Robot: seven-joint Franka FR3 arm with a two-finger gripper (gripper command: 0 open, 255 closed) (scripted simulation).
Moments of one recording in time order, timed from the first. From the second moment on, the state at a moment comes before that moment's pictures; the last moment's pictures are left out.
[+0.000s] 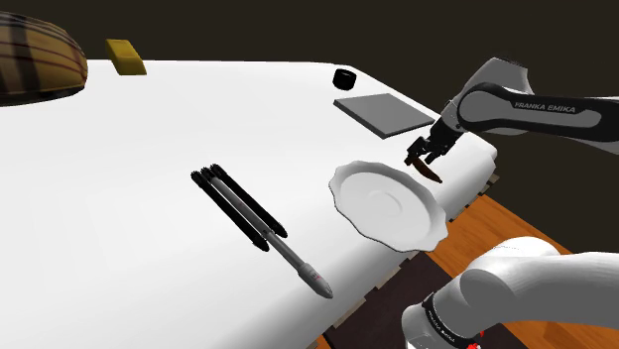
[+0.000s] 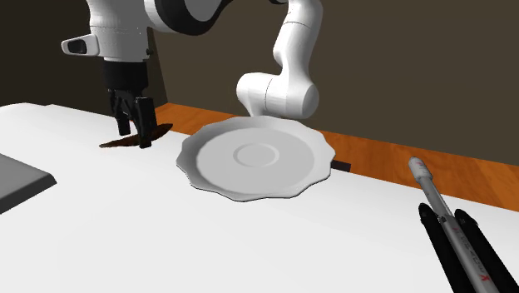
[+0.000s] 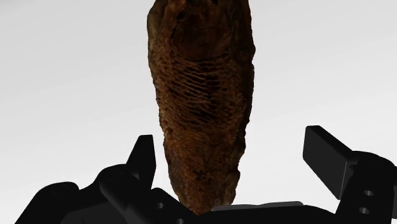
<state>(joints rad) -0.17 -0.68 -0.35 -2.62 -0.18 2.11 -0.11</state>
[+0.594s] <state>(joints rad) -0.17 -0.69 -0.34 -2.62 -0.18 2.11 -0.10</state>
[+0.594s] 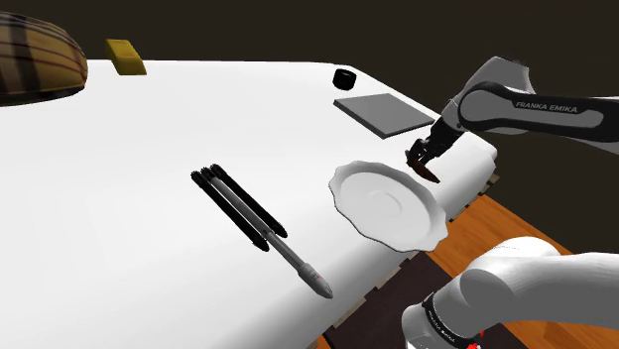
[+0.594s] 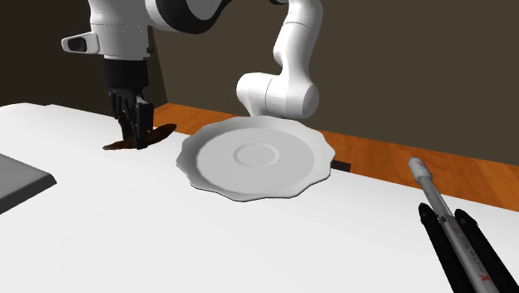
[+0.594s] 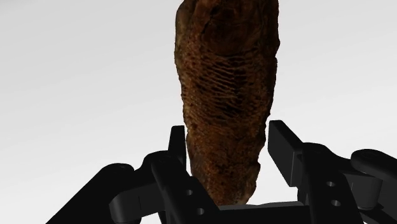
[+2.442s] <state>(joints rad) -0.12 -0.86 -0.15 -2.50 -0.09 1.80 0.05</state>
